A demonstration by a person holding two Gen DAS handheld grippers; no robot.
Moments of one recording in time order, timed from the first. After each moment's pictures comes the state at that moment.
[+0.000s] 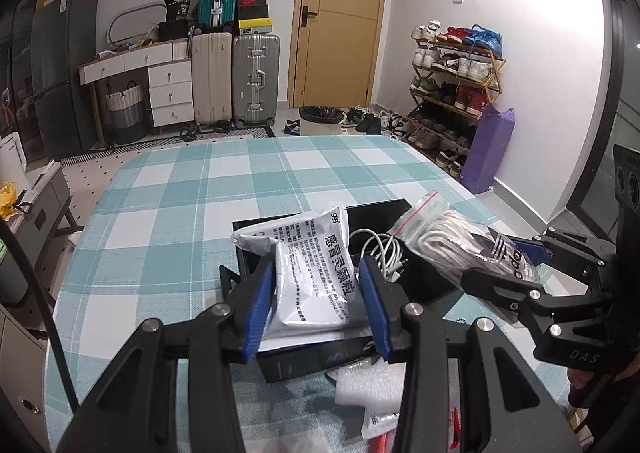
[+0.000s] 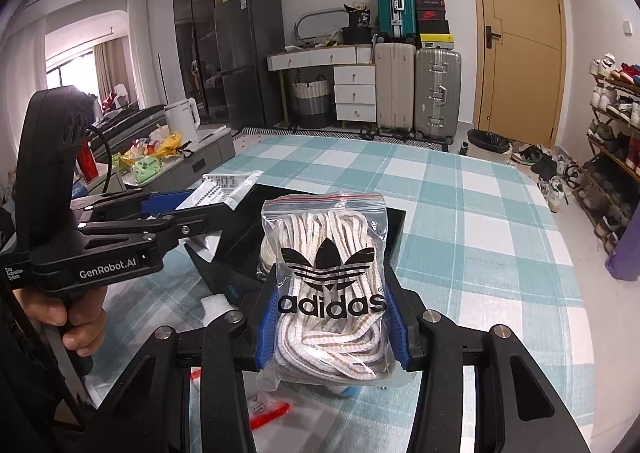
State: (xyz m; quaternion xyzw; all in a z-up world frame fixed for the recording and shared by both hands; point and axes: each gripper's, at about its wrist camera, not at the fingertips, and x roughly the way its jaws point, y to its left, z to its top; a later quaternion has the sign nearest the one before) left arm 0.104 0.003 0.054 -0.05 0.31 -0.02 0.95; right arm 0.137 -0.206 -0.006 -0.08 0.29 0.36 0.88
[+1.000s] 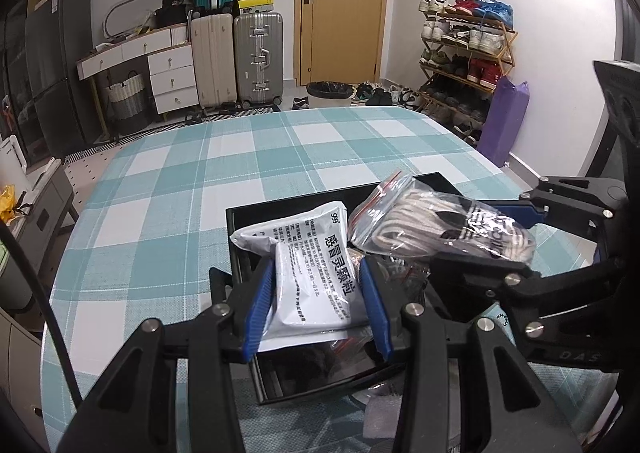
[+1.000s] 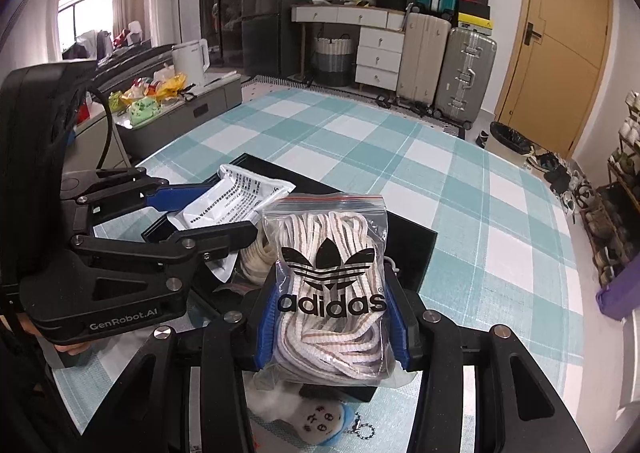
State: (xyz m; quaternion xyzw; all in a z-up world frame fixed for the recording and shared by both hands) left arm 0.140 0.003 0.026 -0.03 0.35 0.00 0.94; right arm 0.188 -0.147 -0.021 -0.19 0.33 0.38 0.84
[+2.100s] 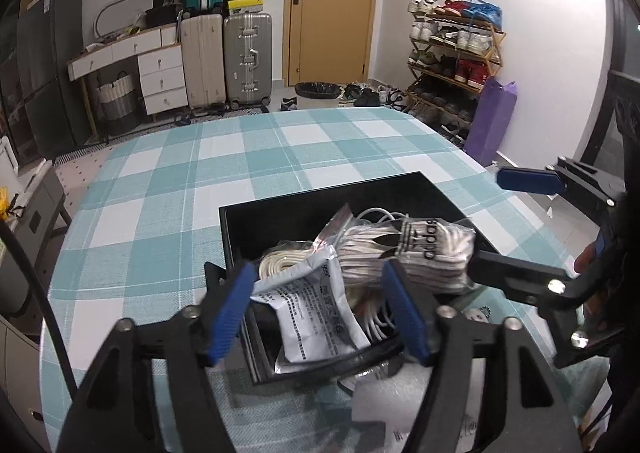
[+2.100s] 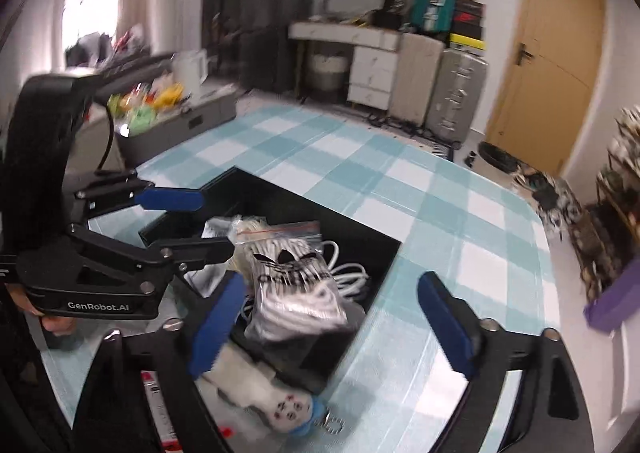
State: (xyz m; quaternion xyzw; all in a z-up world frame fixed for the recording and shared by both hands) left arm 0.128 0.001 0.035 -0.03 0.35 -0.02 0.94; right arm 0.178 -0.162 -0.026 -0.18 0.29 0.37 0.87
